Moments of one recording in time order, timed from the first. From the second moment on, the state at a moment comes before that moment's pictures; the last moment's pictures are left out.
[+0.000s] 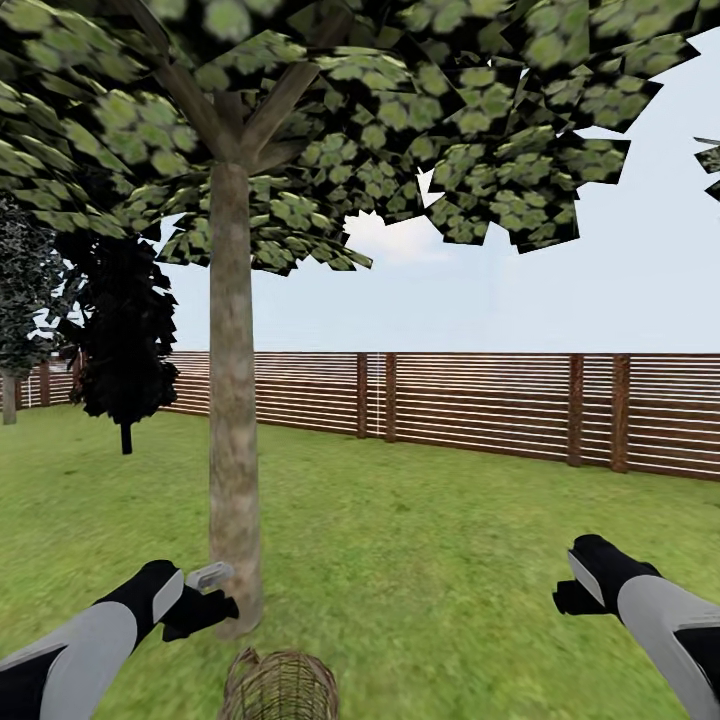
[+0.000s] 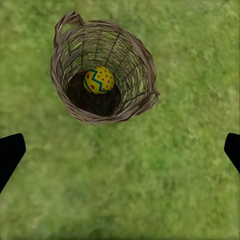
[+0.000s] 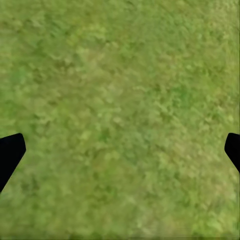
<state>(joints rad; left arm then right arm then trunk) -0.80 0.15 0.33 -0.13 -0.09 0.66 -0.15 -0.88 -0.27 0.13 -0.11 -0.03 0.70 -0.06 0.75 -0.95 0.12</state>
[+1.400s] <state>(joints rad) -0.79 0.09 0.32 -0.13 -0.09 0.54 -0.15 -0.88 -0.21 0.13 -0.03 -0.03 0.60 -0.04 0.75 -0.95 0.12</state>
